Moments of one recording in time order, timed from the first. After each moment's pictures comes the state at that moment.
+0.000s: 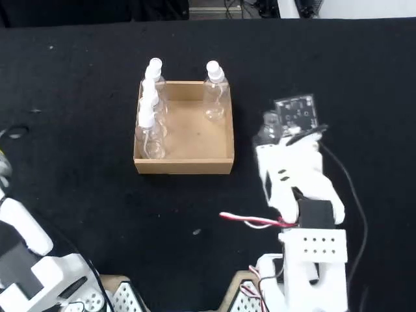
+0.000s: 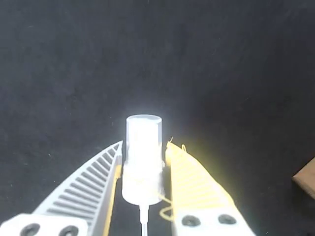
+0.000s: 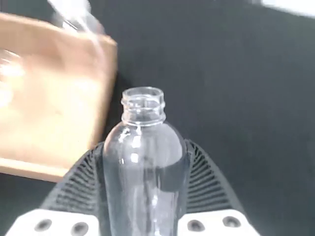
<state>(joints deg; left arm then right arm) -49.8 -10.9 -0.1 90.6 -5.8 -0.8 -61.8 56.2 50.7 11.4</state>
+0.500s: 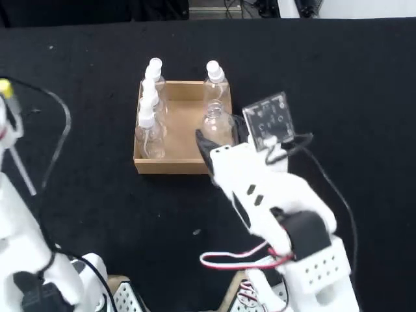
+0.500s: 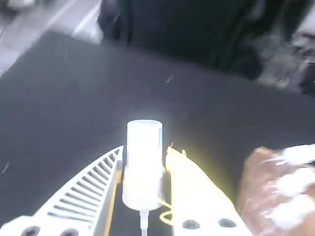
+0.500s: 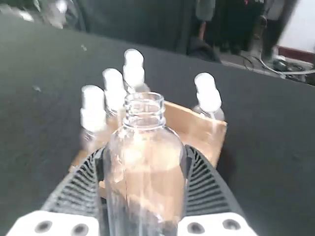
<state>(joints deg) -29.1 -31.2 -23.0 88.7 -4.9 -23.2 -67.3 45.4 55.0 -3.1</state>
